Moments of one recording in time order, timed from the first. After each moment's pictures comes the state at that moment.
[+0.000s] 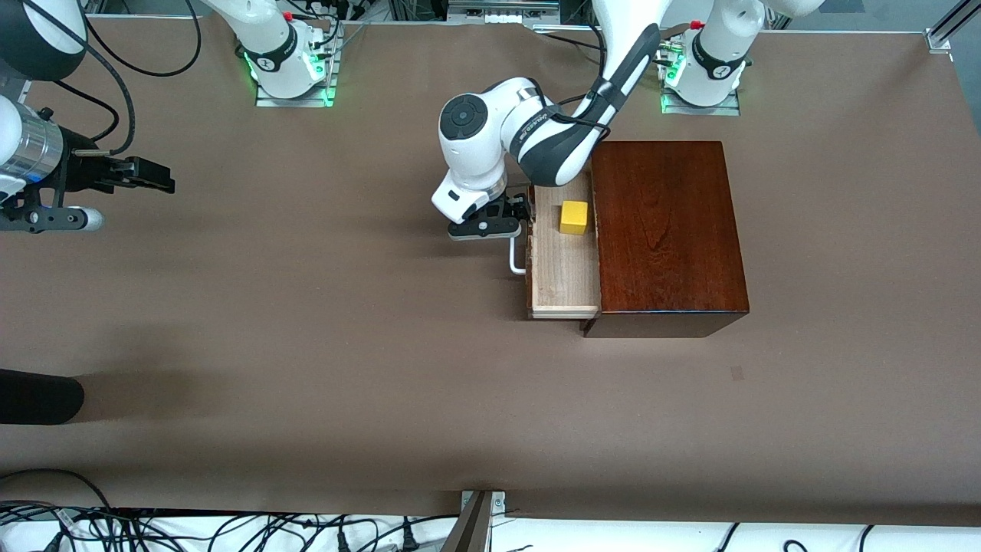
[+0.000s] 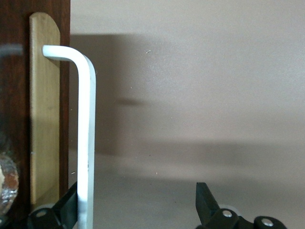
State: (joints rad) left arm -0.82 0.65 -0.06 -1.50 0.11 2.08 -0.98; right arm 0.14 0.08 -0.14 -1.62 0.02 1.48 -0.01
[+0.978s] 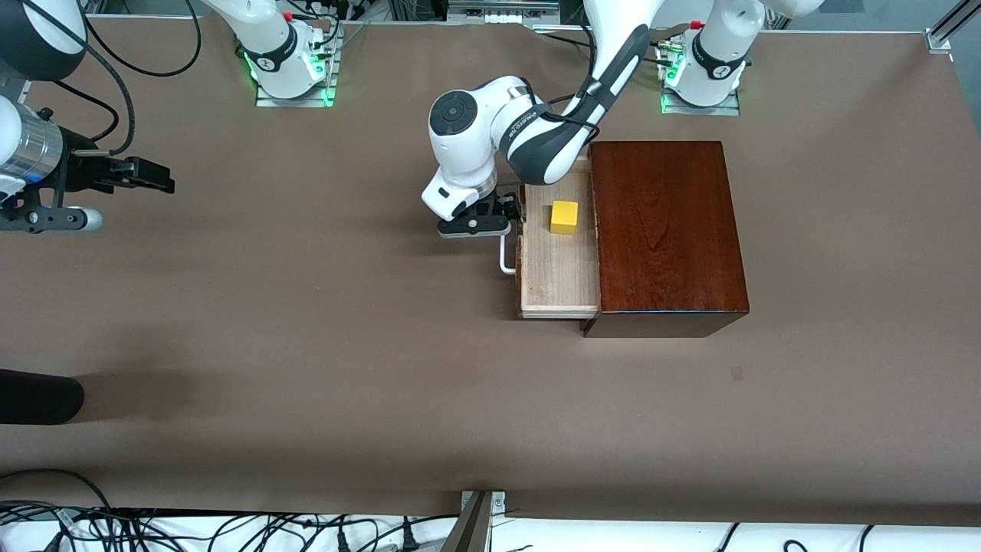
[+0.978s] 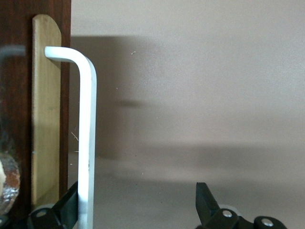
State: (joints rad) left arm -0.85 0.68 -0.05 -1.45 0.11 2.08 -0.99; right arm 0.14 0.08 -0.14 -1.62 0.02 1.48 -0.01
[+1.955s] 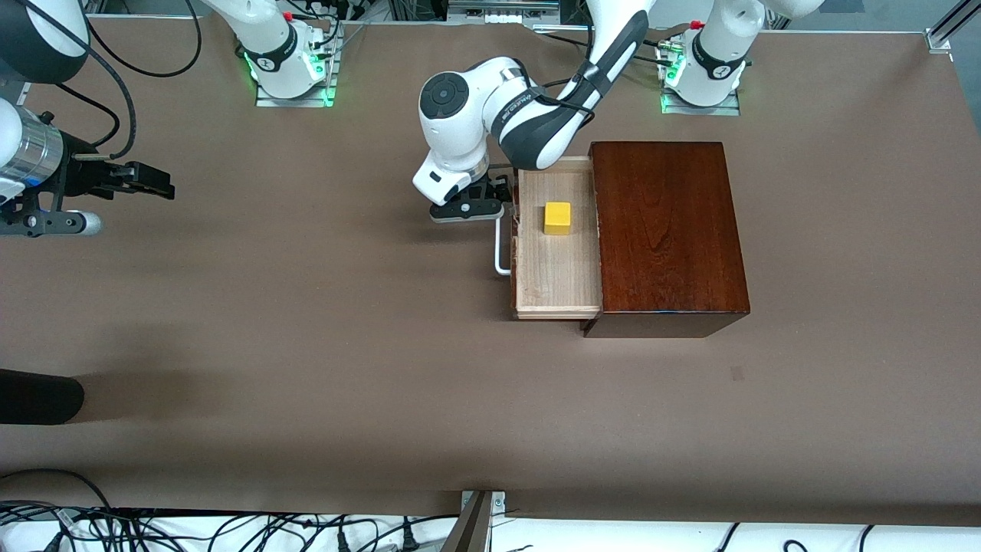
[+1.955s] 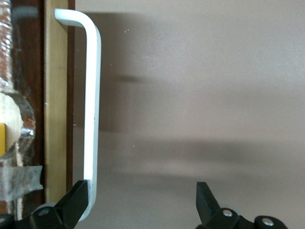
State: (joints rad) left arm -0.85 0.65 -0.07 -1.43 0.07 2.02 -1.03; right arm 0.14 0.09 -0.14 -1.62 0.02 1.52 -0.01
